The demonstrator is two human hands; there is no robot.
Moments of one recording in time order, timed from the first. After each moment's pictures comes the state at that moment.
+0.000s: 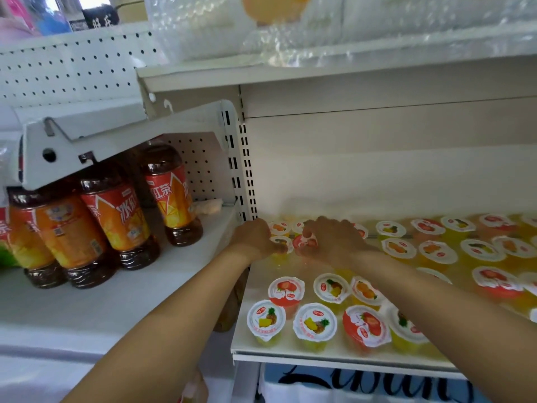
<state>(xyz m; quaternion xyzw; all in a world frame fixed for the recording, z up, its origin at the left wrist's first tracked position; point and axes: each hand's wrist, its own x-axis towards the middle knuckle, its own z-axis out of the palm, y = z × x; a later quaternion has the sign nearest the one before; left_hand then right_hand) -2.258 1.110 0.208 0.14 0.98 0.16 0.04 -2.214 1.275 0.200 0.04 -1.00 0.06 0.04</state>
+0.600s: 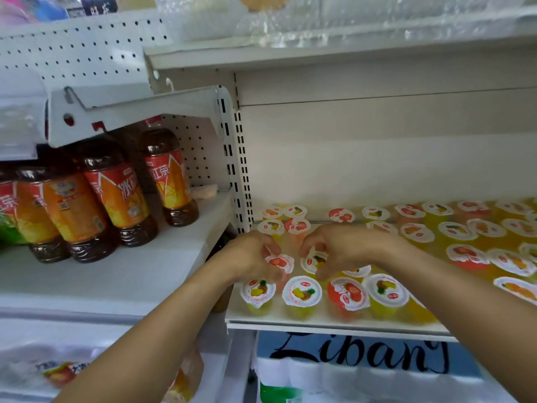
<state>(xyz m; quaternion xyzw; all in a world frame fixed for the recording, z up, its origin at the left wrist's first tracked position) -2.188 1.088 0.198 0.20 0.95 0.22 0.12 -2.157 1.296 0.215 0.15 -0.98 0.09 -0.11</state>
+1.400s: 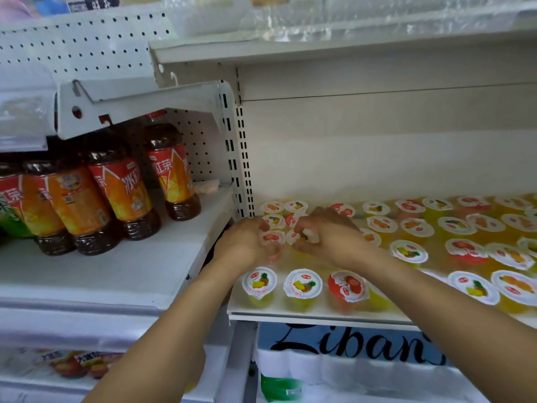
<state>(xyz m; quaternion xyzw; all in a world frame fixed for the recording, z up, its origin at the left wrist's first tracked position) -2.193 1.091 0.188 0.13 0.96 0.23 0.00 -2.157 1.276 0.191 0.07 -0.99 0.11 0.08</state>
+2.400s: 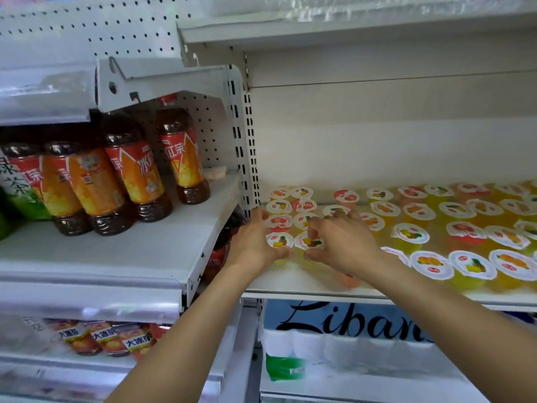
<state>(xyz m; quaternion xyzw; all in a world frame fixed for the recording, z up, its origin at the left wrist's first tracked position) -2.157 1.084 0.170 0.10 0.94 0.33 -0.01 -2.118 1.256 0.181 0.05 -0.99 -0.01 0.13</state>
